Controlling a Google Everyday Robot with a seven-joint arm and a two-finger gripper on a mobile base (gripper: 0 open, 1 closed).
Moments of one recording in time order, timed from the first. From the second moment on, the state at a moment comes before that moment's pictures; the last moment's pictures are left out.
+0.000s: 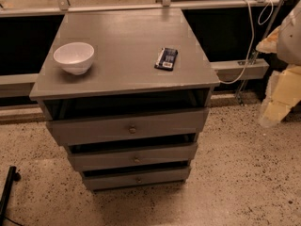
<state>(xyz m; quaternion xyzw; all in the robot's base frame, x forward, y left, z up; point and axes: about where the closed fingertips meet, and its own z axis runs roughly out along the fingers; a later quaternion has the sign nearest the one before) 0.438 -0.217 0.976 -0.60 0.78 -0.03 0.16</state>
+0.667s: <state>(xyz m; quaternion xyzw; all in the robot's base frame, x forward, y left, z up) 0.439 -0.206 0.956 -0.62 0.77 -0.03 0.18</state>
